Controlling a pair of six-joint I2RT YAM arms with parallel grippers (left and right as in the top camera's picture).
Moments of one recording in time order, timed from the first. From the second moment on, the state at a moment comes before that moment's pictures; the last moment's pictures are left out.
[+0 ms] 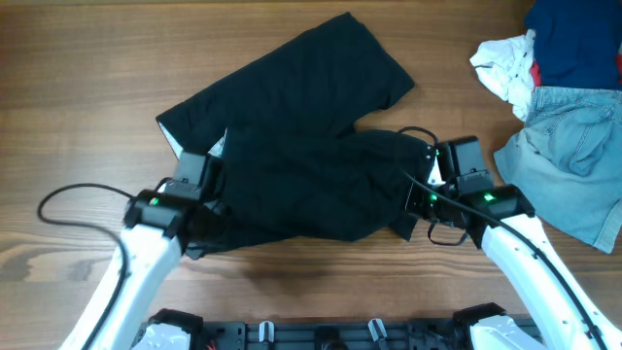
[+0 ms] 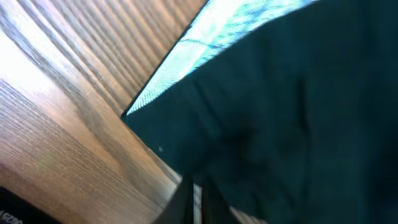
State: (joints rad) left arm -0.25 1.14 0.80 -1.04 -0.04 -1.15; right arm 0.23 1.20 0.75 -0.73 -0.20 0.55
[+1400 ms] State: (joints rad) left arm -0.13 1.67 0.82 -0.28 -0.03 -0.32; right arm 0.23 1.20 0.75 -0.75 -0.17 0.54
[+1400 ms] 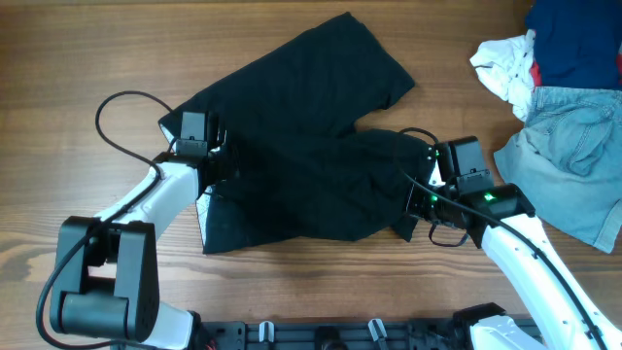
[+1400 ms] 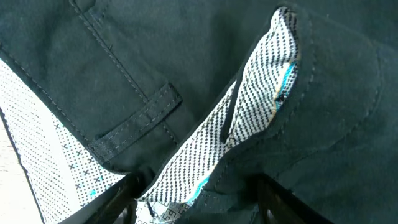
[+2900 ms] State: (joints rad) left arm -0.04 1.65 1.03 -1.03 0.23 -0.40; right arm 0.23 1.20 0.75 -0.75 -0.15 0.54
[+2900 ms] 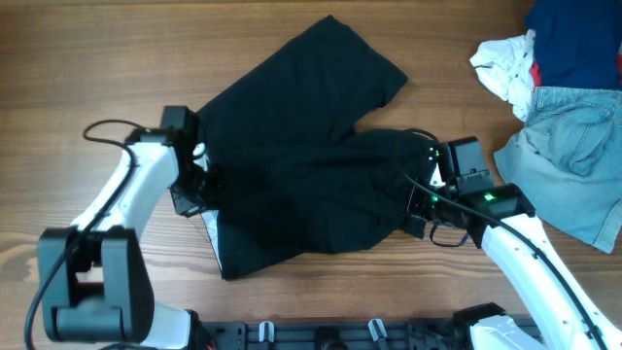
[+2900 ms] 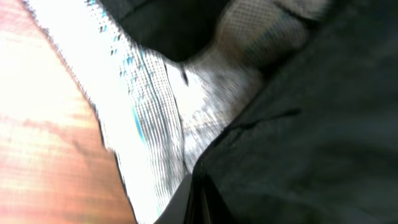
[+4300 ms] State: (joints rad) left arm -0.36 1.46 0.92 -1.20 0.32 -0.77; right arm 0.23 1.23 1.11 -0.66 -0.12 0.38
